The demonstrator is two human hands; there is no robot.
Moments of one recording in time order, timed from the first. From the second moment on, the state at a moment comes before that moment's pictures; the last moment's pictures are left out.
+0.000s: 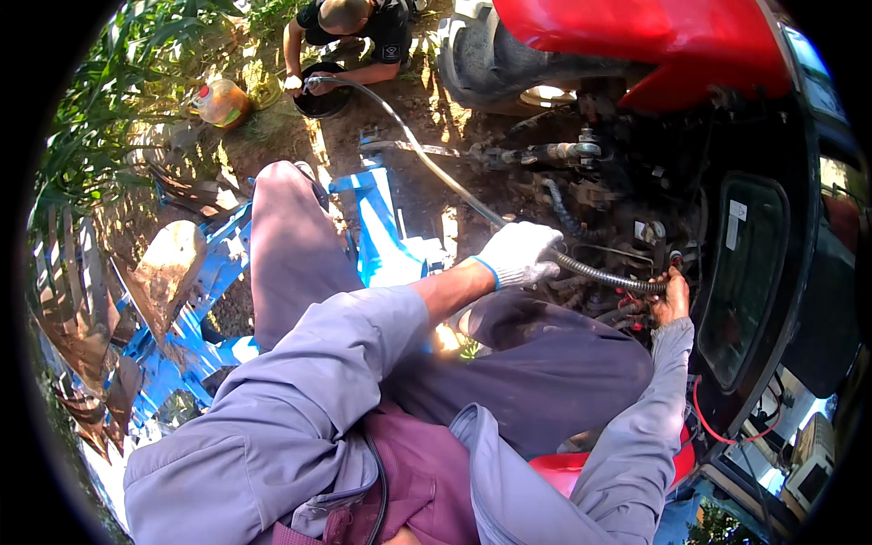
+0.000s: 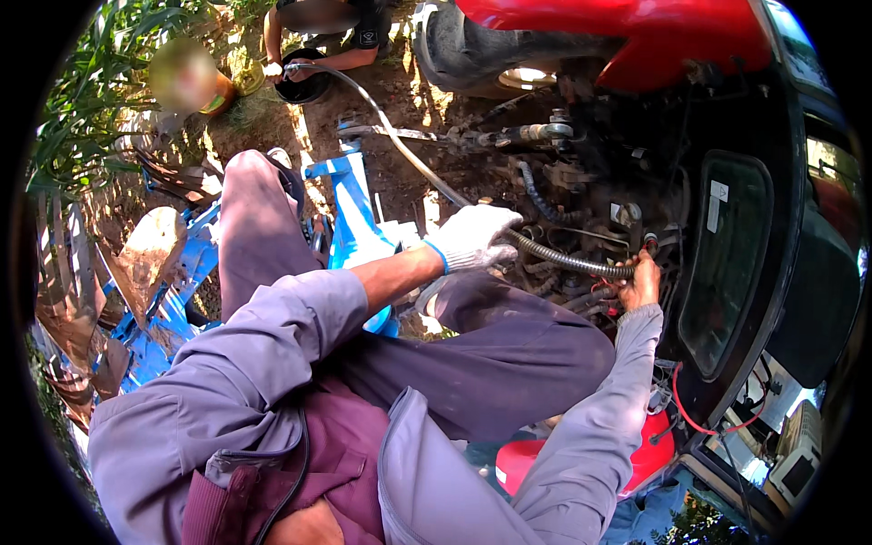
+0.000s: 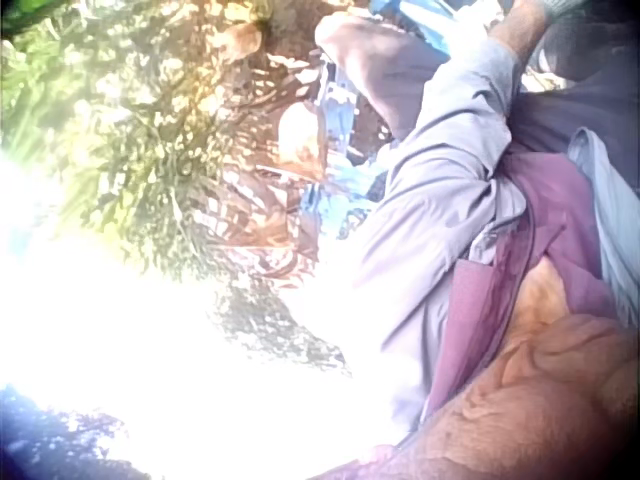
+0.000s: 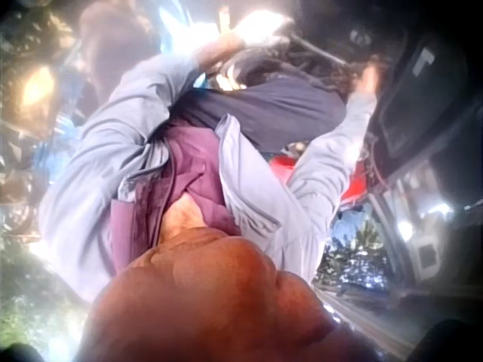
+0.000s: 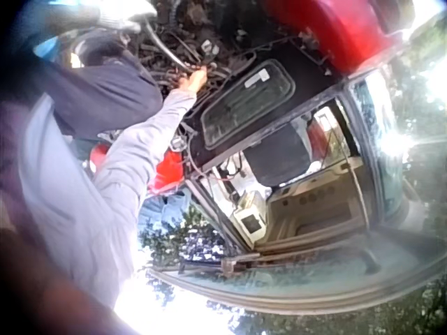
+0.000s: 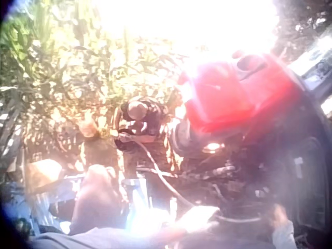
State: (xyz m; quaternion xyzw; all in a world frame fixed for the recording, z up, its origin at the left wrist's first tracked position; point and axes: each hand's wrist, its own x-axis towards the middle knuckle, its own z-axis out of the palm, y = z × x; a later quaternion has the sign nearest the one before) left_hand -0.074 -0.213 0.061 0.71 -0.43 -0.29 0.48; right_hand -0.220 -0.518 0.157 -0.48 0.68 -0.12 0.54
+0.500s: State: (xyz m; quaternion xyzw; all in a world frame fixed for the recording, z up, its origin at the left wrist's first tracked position) left_hand -0.096 -0.251 0.050 0.69 -0.53 -0.33 0.35; right_hand -0.227 -0.510 0.153 -0.47 0.67 -0.12 0.57
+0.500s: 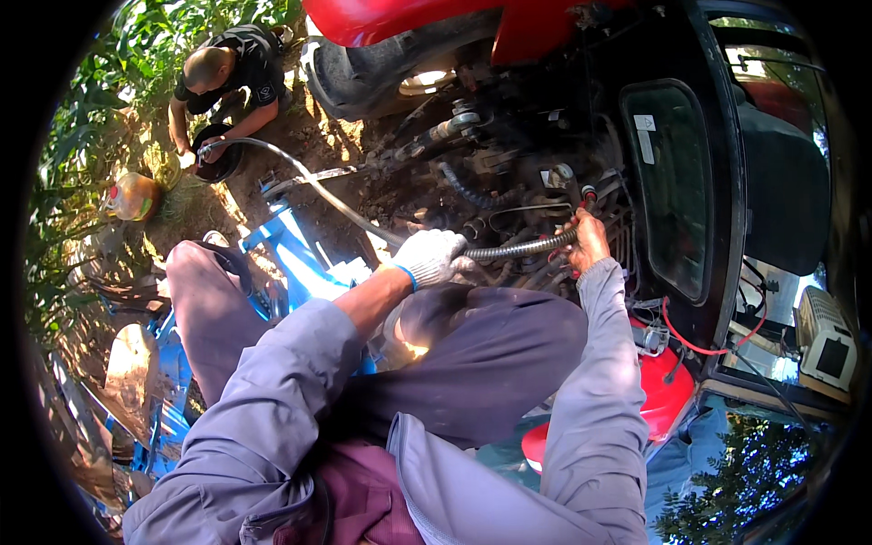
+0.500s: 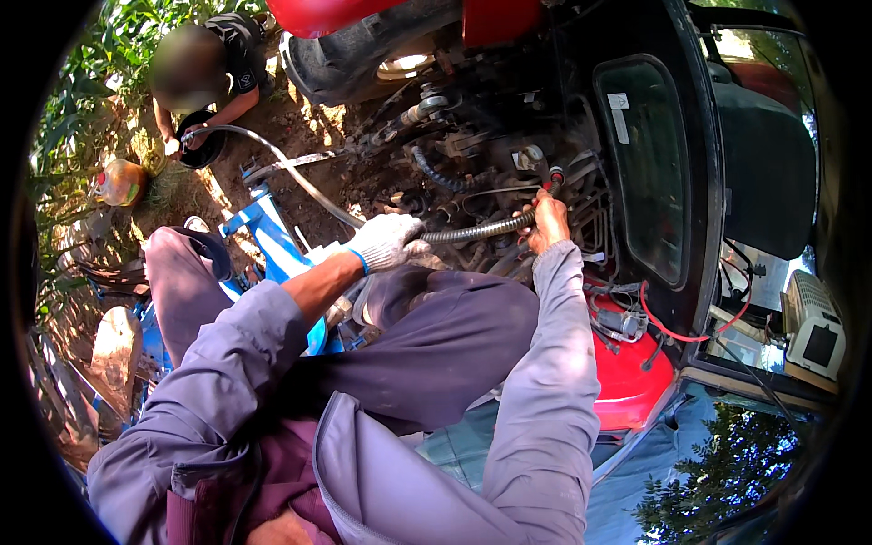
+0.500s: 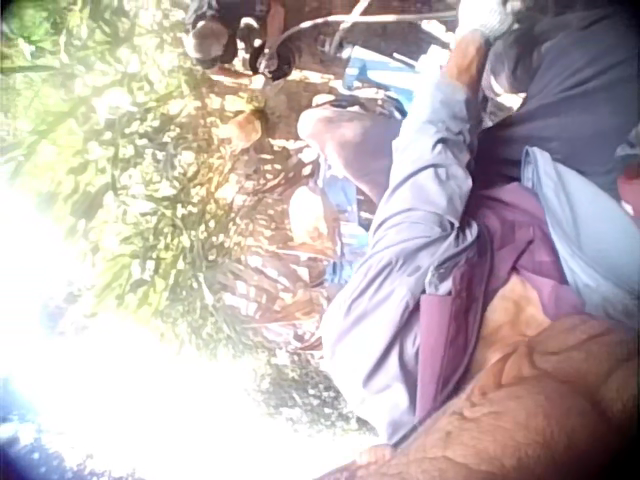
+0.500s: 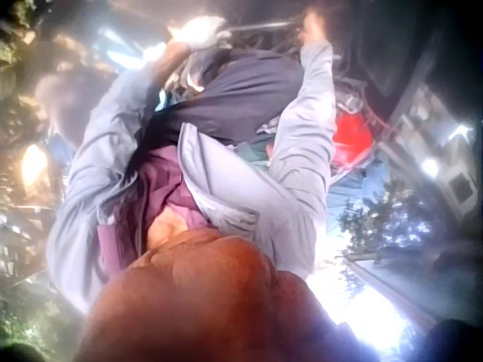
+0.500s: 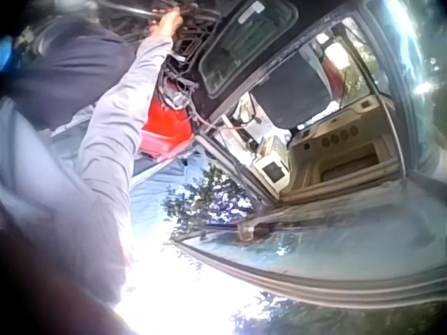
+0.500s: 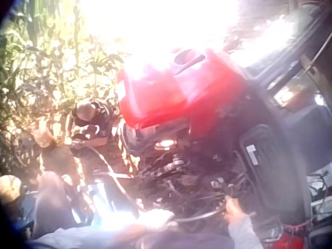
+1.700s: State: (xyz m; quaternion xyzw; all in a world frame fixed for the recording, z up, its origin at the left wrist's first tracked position) left_hand -0.087 -0.198 0.095 0.70 -0.43 -0.41 0.41; right_hand -0.216 -0.504 0.146 -0.49 0.66 -0.15 0.55
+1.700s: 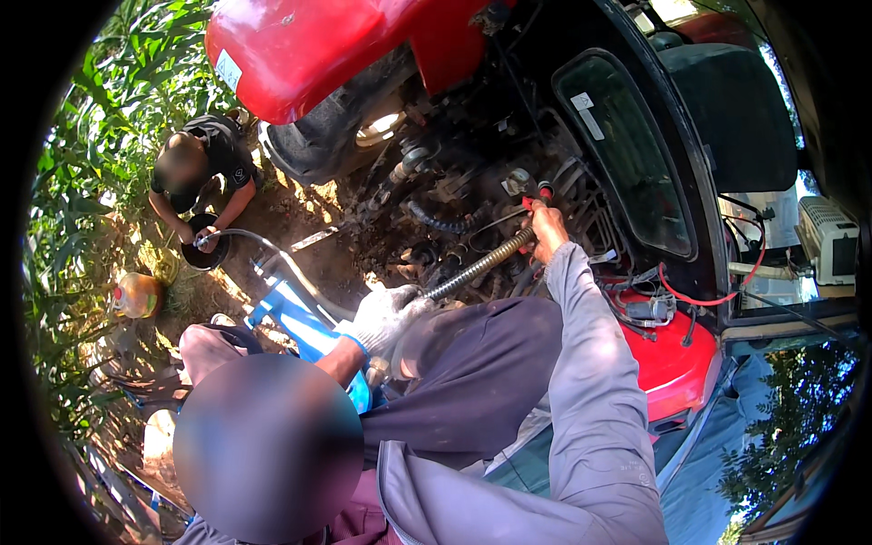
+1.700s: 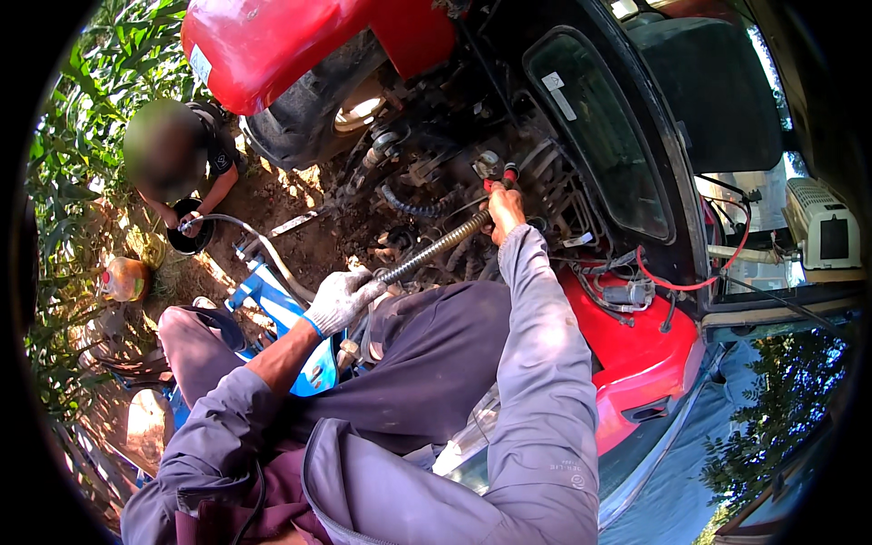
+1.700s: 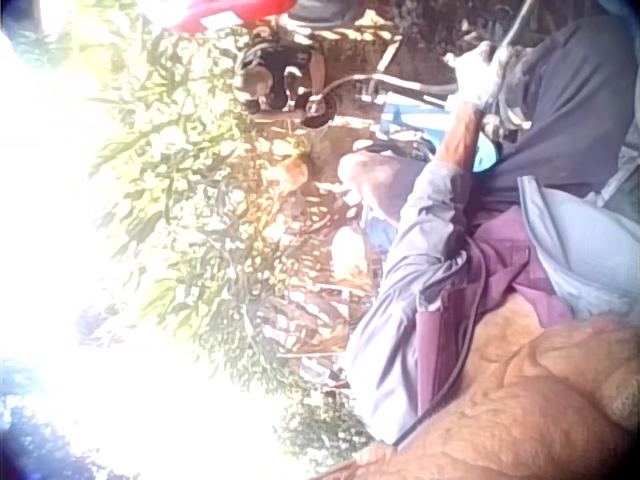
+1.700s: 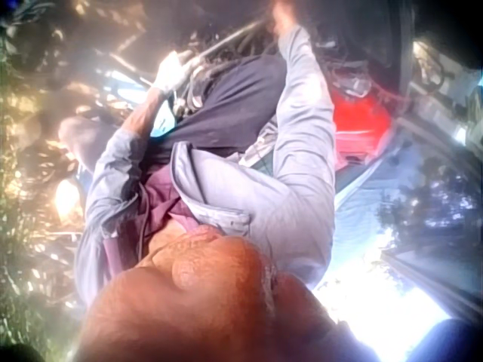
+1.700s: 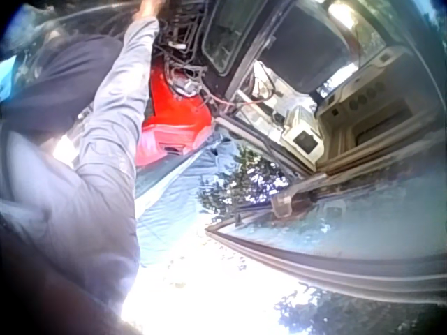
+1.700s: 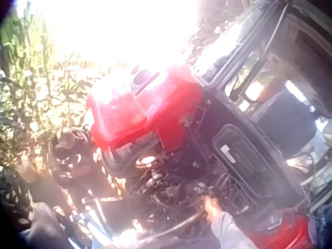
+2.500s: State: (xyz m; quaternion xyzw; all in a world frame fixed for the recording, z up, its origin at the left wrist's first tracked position) left_hand -0.087 -0.189 0.084 0.69 -0.42 -0.46 0.37; right_hand -0.227 -0.491 0.151 -0.51 0.67 -0.12 0.53
